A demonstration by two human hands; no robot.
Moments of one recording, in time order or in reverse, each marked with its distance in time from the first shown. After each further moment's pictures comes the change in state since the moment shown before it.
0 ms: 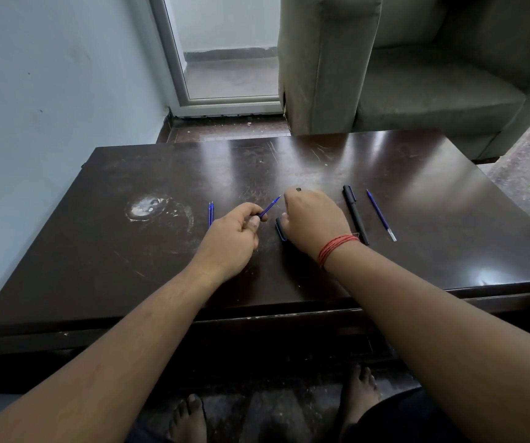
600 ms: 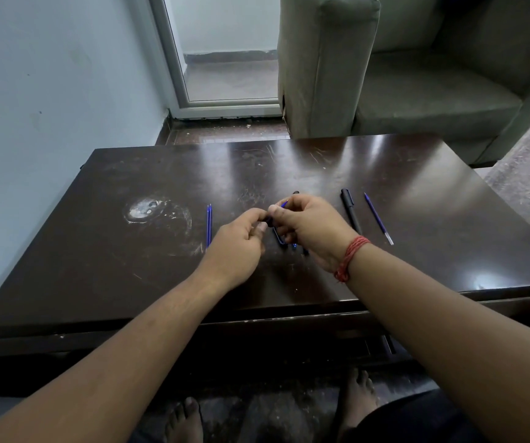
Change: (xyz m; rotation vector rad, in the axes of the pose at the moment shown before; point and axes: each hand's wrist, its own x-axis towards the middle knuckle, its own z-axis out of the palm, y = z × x) left_hand -0.003 0.001 0.011 0.004 -0.019 0.050; right_hand -0.016 -0.010 -0.021 1.347 -0.226 0.399
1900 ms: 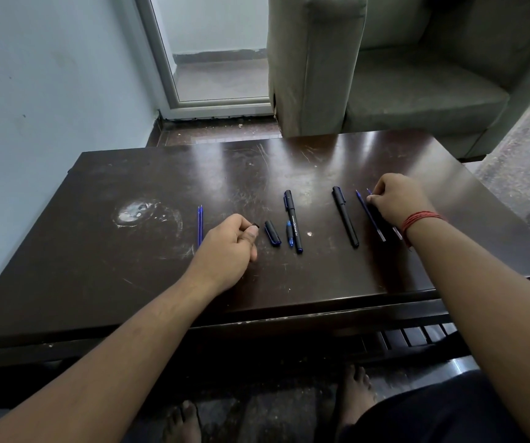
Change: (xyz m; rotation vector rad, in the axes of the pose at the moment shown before) left_hand -0.005 0.005 -0.005 0.102 -0.037 -0.055; right_hand 0.049 0.018 -0.171 -1.103 0.479 0.043
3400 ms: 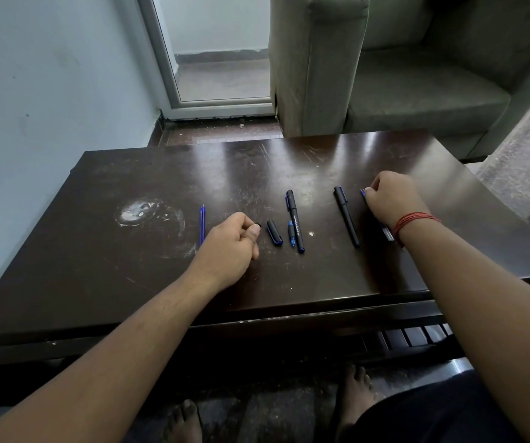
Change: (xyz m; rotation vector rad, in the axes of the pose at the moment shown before) left_hand 0.003 -0.001 -0.001 0.021 -0.024 0.006; right_hand -0.004 -0.017 0.002 -0.039 0.043 -0.001
